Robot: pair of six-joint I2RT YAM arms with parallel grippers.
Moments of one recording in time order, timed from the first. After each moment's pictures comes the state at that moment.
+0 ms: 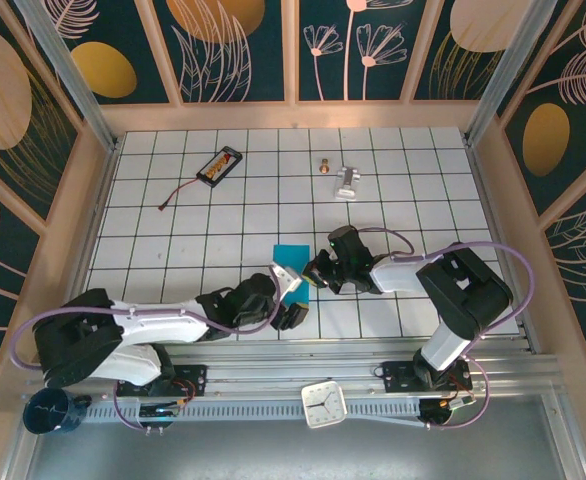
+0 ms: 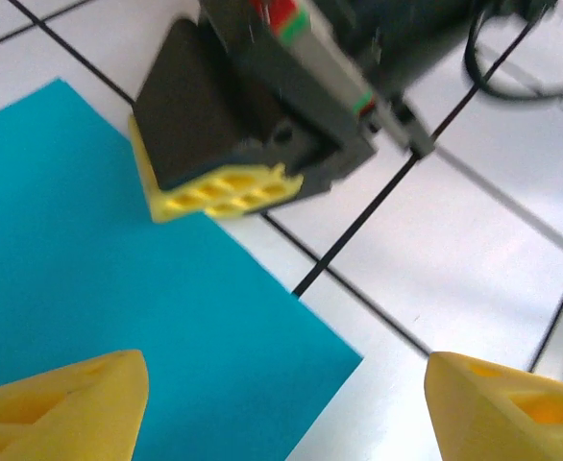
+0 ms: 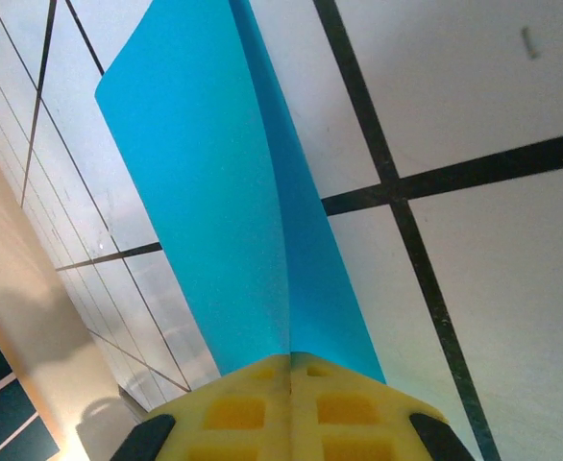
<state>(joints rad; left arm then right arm) -1.08 1.36 0.47 0.23 -0.07 -0.27 0.68 1.64 0.62 0.20 -0.41 1.28</state>
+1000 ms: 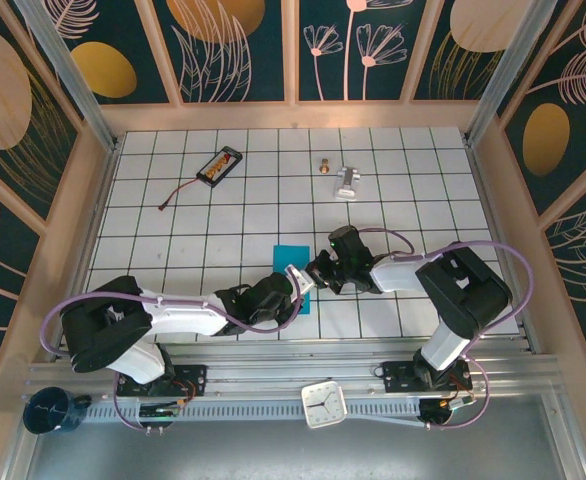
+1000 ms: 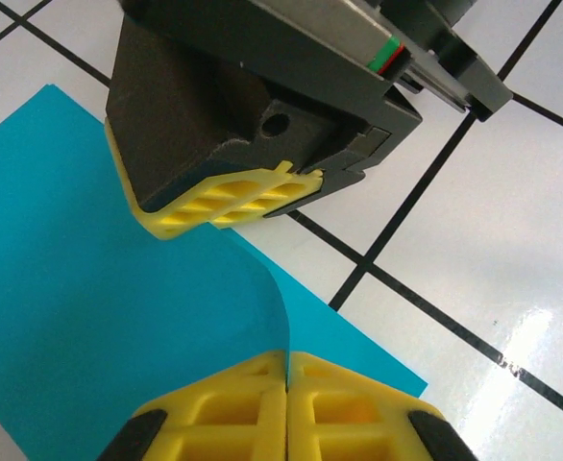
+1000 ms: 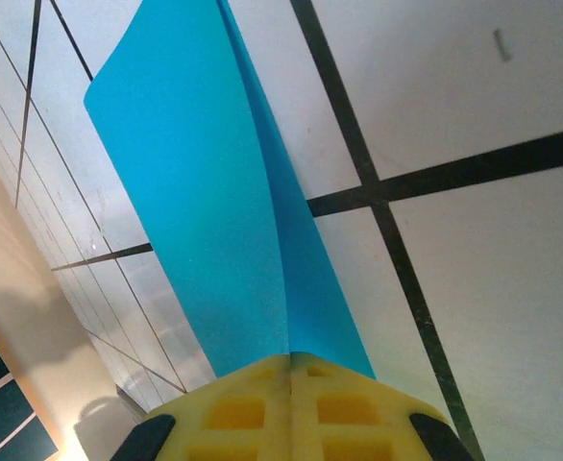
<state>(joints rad) -1.11 1.51 0.57 0.18 -0.15 -0.16 0.67 1.65 0.62 0.19 -0.42 1.28</state>
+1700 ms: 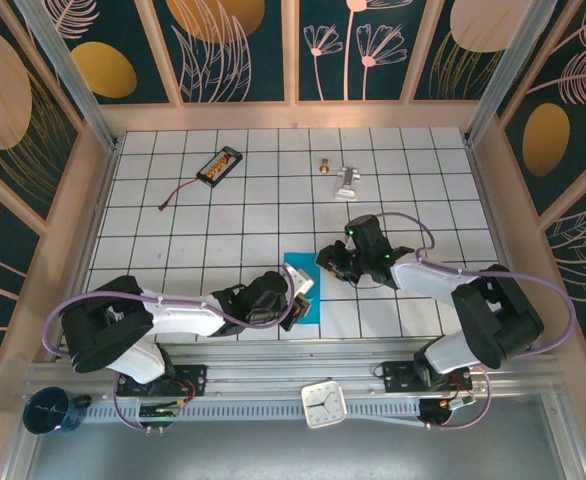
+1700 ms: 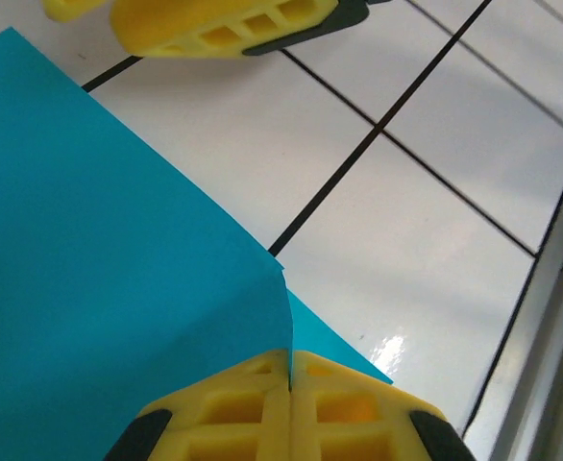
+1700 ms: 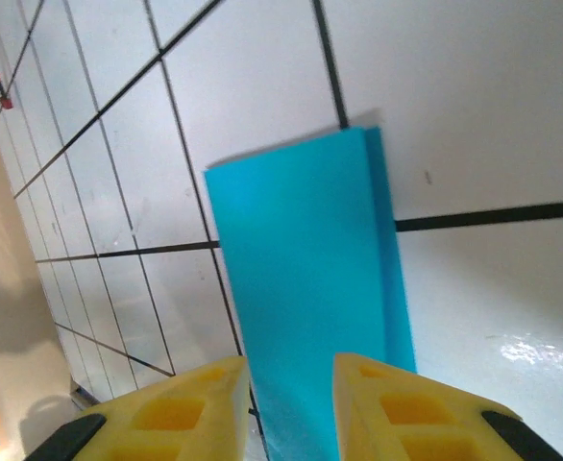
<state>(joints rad) -1.07 1.51 0.53 0.31 0.08 -0.35 0.58 1.43 0.65 -0.05 -0.39 1.00</state>
